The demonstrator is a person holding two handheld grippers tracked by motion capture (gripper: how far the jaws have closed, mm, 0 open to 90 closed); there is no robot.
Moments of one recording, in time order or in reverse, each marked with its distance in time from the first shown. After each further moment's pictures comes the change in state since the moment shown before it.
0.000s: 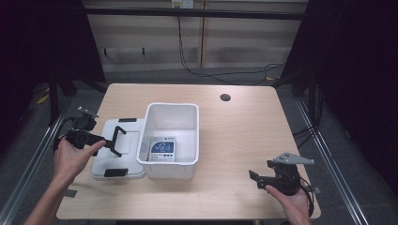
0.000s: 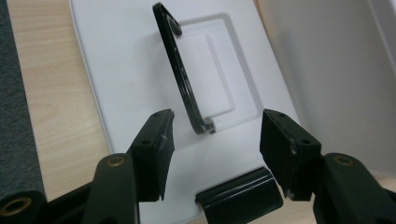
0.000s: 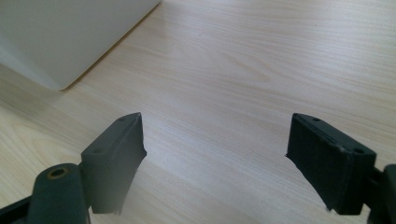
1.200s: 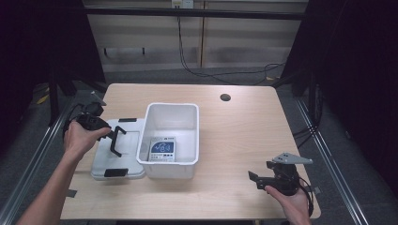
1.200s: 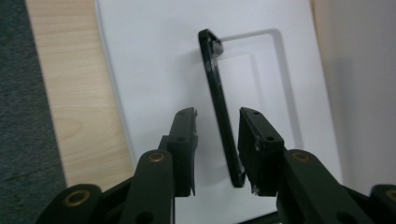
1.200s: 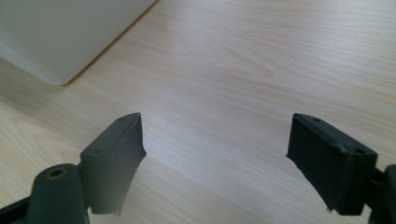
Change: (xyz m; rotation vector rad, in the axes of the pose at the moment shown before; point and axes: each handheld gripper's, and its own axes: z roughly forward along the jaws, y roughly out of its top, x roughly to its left) left arm 0.014 0.051 0.036 0.166 0.069 -0.091; right arm 0.000 -0.001 0.002 0.020 0.012 -0.002
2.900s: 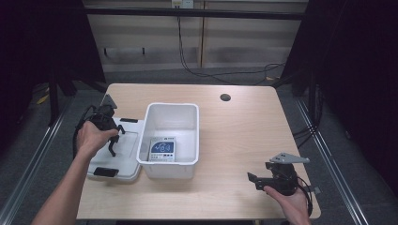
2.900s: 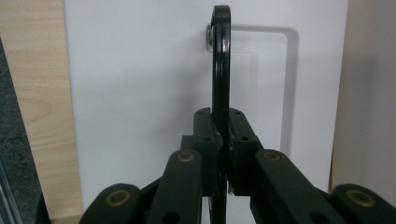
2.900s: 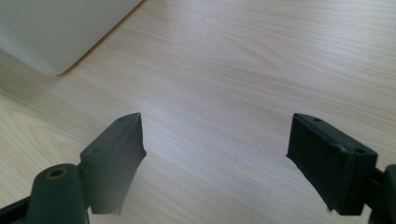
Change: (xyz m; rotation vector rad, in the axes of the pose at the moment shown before) left arm -0.021 0.012 0.020 0.120 0.062 -0.079; right arm 0.001 0.000 0.004 0.039 -0.003 -0.010
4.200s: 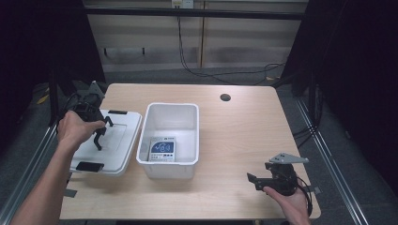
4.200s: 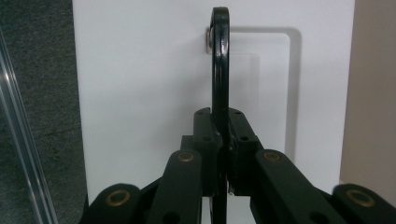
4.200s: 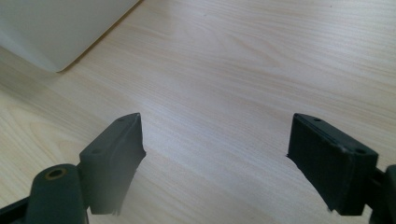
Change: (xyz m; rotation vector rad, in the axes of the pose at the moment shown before) left arm 0.009 -0.007 -0.063 -0.022 0.060 0.023; right arm 0.001 0.000 0.001 0.008 0.003 -0.009
